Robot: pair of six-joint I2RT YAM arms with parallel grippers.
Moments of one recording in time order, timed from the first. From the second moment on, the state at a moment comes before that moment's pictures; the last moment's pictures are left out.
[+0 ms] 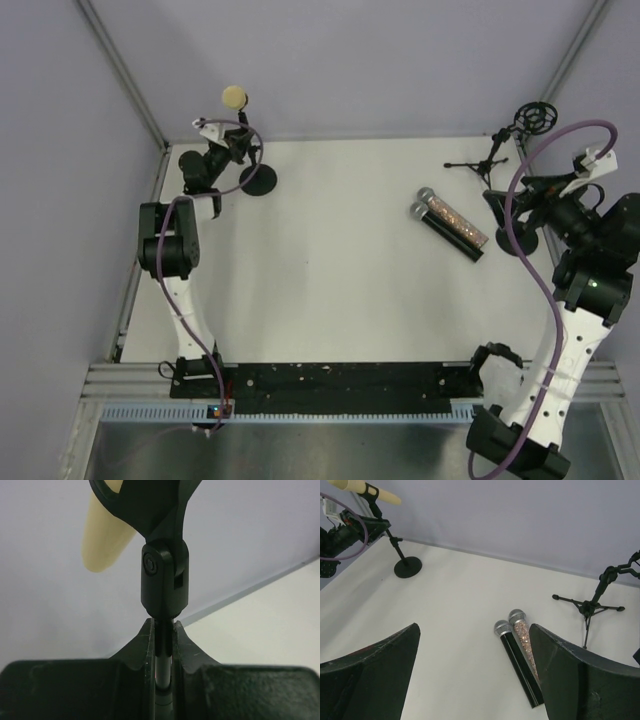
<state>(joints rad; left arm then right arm) 0.07 2.17 1.35 1.17 0.60 -0.16 -0.53 0.79 1.16 -0.44 -0.97 0.06</state>
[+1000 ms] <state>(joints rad) -0.27 1.48 0.68 1.28 1.47 -0.79 0.32 1.22 1.44 -0.62 -1.08 -0.35</state>
